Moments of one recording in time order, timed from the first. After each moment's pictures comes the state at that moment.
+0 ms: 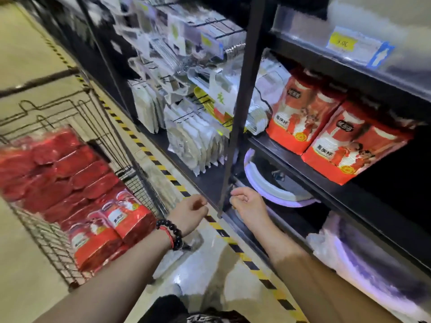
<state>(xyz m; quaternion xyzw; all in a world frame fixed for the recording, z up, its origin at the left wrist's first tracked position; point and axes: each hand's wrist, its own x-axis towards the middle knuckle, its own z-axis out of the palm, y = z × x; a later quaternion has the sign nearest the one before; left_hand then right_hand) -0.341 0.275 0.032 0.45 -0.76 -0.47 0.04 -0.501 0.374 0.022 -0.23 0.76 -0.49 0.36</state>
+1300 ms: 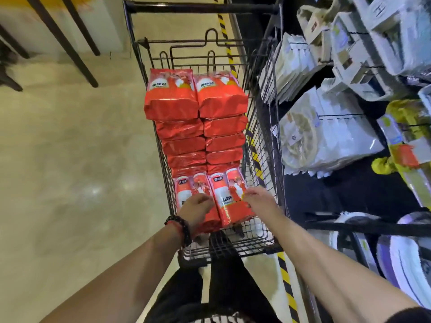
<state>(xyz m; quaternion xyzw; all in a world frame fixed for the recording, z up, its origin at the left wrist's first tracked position) -0.017 0.087 -0.075 0.66 -0.33 -0.66 0.17 -0.232 0.068 -0.096 -0.38 0.75 -0.17 0.52</state>
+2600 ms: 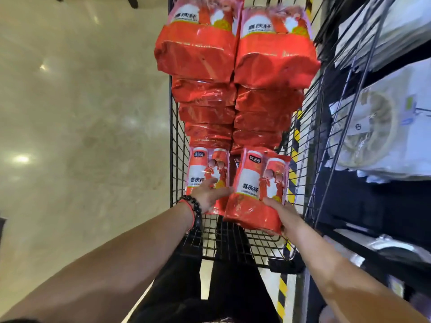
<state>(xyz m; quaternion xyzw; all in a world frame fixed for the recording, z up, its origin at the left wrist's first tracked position) -0.030 0.058 -0.170 0.67 -0.16 -0.72 0.13 -0.294 0.050 -0.223 -0.17 0.70 -0.05 0.70</state>
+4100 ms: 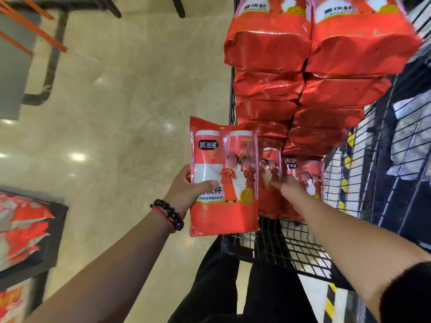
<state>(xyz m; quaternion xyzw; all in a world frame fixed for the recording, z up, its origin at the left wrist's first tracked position) 0.107 0.109 -0.114 0.71 -0.16 -0.59 0.35 -0.154 0.016 -0.281 -0.37 0.68 0.05 0.63</state>
